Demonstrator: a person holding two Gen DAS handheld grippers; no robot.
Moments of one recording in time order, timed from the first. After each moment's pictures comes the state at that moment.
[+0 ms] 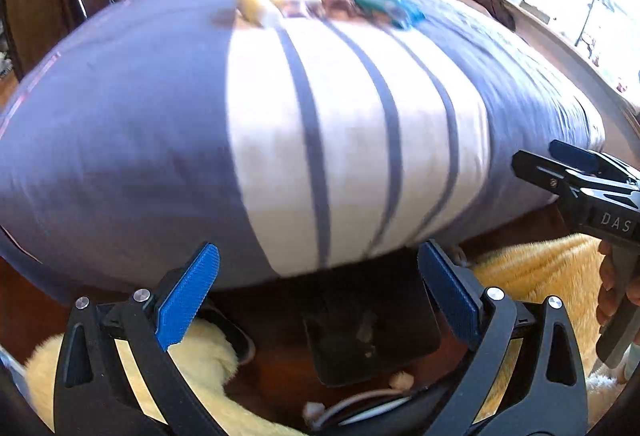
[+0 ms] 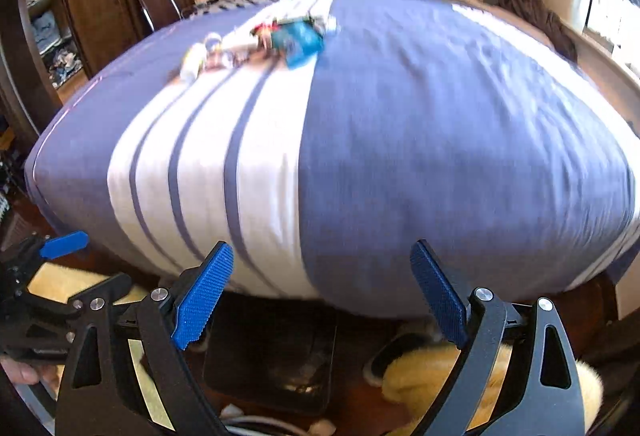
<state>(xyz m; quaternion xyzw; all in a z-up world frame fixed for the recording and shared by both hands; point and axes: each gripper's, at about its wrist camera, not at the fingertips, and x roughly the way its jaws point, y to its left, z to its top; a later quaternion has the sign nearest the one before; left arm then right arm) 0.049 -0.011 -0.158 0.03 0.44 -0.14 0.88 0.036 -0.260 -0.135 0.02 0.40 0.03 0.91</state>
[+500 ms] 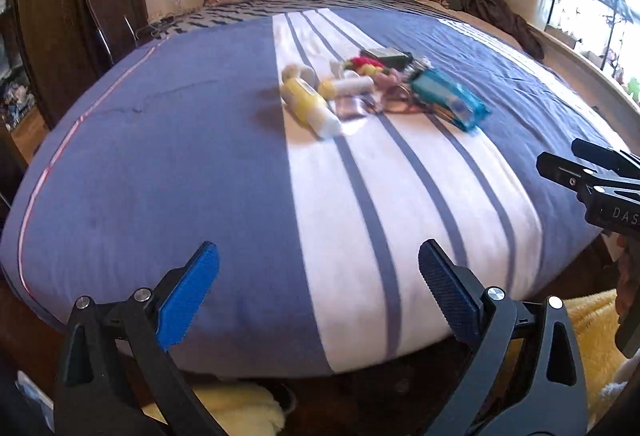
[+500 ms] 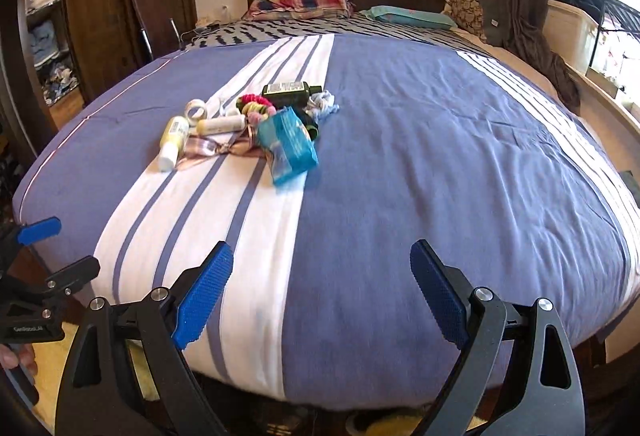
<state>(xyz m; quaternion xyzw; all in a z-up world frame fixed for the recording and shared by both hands) 0.130 0.002 -0.106 0.06 0.39 -0.09 0.91 0.124 -0.259 -0.100 0.01 0.37 0.04 0.93</state>
